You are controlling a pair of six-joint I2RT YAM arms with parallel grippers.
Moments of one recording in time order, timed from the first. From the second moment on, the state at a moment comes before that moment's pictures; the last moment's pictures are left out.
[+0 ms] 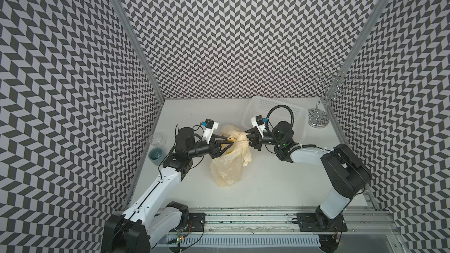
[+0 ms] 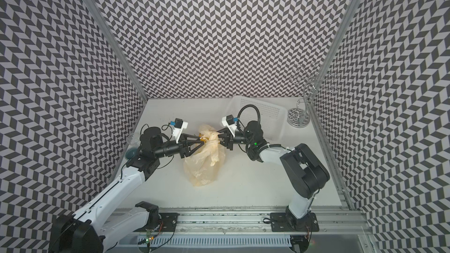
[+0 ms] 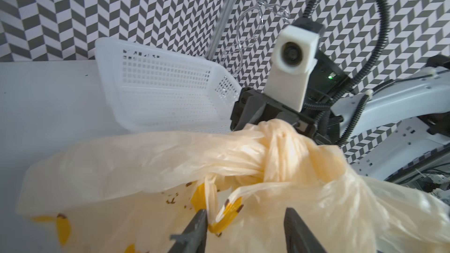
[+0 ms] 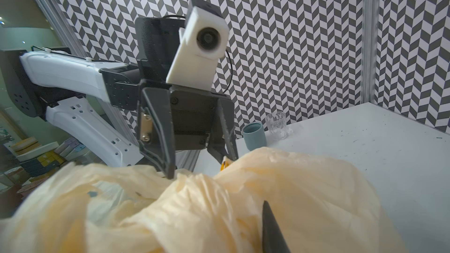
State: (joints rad) left arm -0.28 1.00 0.67 0.05 0.87 -0.25; right arm 0.56 1.73 0.85 0.98 -0.99 0.31
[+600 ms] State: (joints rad) left arm -0.32 1.07 0.66 0.18 0.90 -0.31; right arm 0.56 1.74 0.85 1.00 -1.00 0.33
